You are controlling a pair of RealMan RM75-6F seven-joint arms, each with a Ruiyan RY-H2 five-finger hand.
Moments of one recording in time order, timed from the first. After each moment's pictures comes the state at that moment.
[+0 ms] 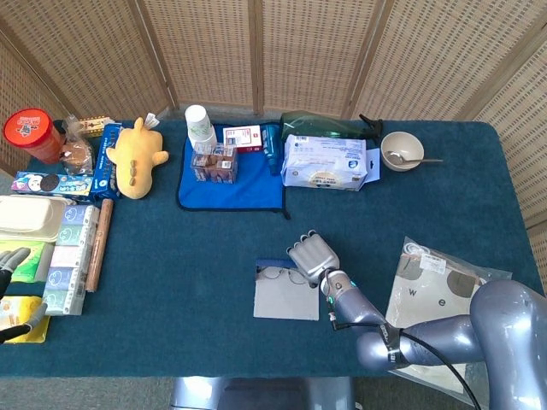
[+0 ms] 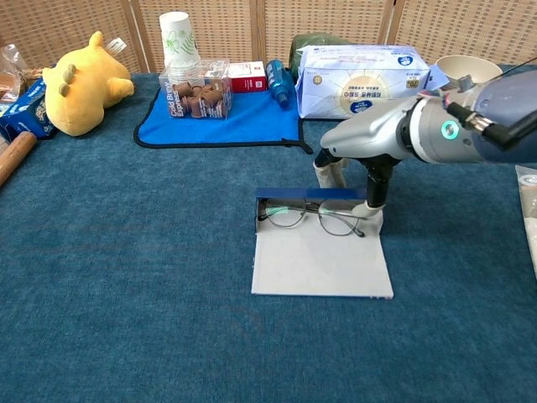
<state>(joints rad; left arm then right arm) 0.00 -0.90 0.02 -1.84 1.53 1.49 -0.25 1.26 -1.43 -0.03 -1.82 -0.40 0.95 -0.86</state>
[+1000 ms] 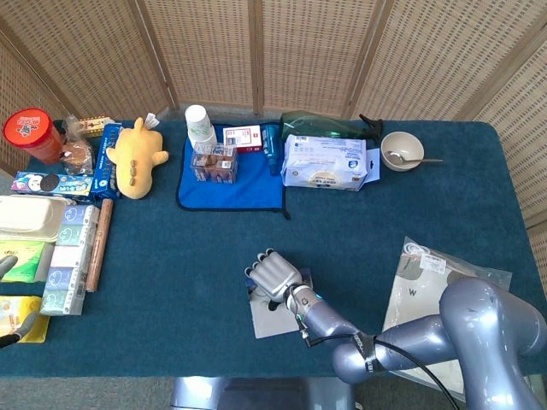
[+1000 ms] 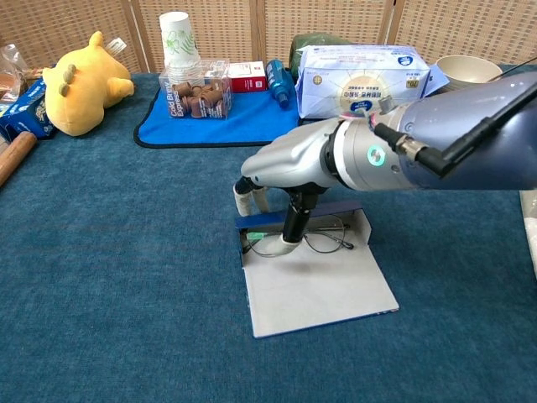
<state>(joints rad) 0.03 -0.90 0.04 -1.82 1.54 1.53 -0.28 1.35 -1.52 0.01 -1.83 -0.41 0.91 -0.87</state>
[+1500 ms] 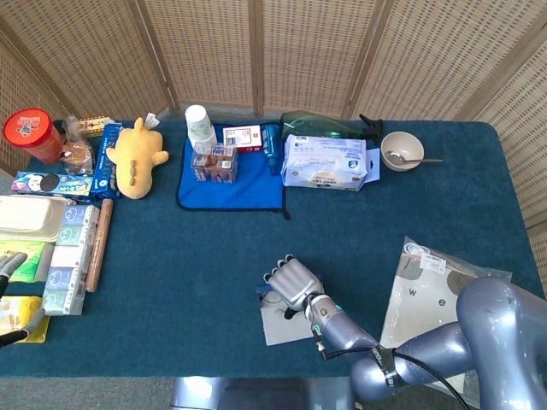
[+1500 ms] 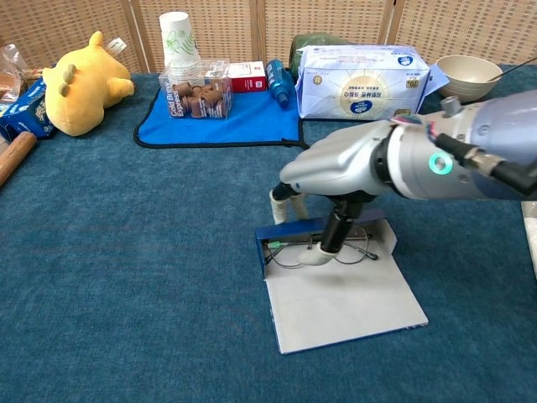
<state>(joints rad) 0.01 -0.91 0.03 -1.83 1.55 1.51 -0.27 1.32 -1.44 -0.07 -1.99 -0.42 1.03 -0.89</state>
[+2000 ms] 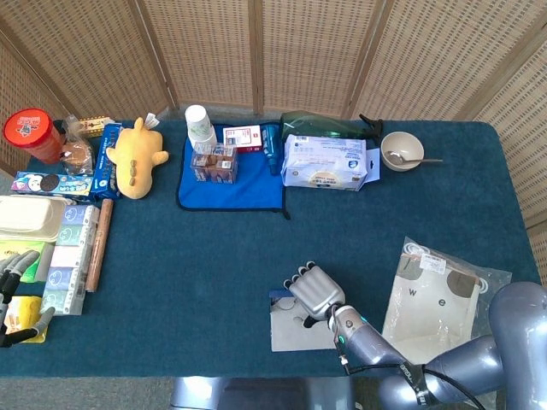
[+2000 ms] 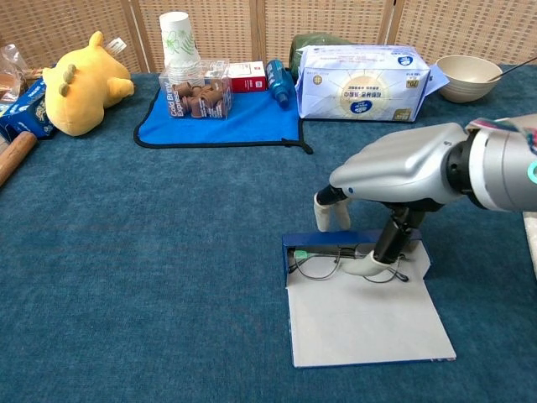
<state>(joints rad) 0.00 -0.91 0.03 -1.87 1.57 1.50 -0.24 1.22 -1.36 -0.13 -2.11 -0.54 1.11 -0.86</state>
